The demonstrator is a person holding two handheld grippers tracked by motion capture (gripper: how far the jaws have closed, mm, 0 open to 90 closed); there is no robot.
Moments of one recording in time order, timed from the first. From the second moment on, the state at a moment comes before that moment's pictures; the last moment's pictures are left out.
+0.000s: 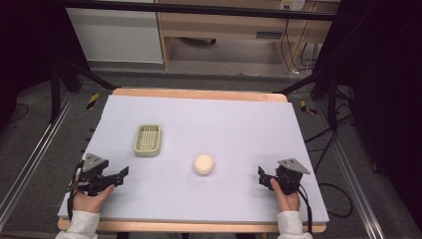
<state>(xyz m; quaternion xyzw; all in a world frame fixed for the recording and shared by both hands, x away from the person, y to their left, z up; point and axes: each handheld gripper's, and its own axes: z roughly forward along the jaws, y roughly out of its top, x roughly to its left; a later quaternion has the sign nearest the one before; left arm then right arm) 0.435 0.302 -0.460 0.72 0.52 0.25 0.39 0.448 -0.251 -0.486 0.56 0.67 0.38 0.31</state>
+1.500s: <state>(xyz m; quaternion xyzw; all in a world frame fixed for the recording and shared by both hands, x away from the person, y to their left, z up) 0.433 0.261 -0.457 0.76 0.47 0.24 0.38 0.446 -0.254 -0.486 0.55 0.67 0.40 0.30</state>
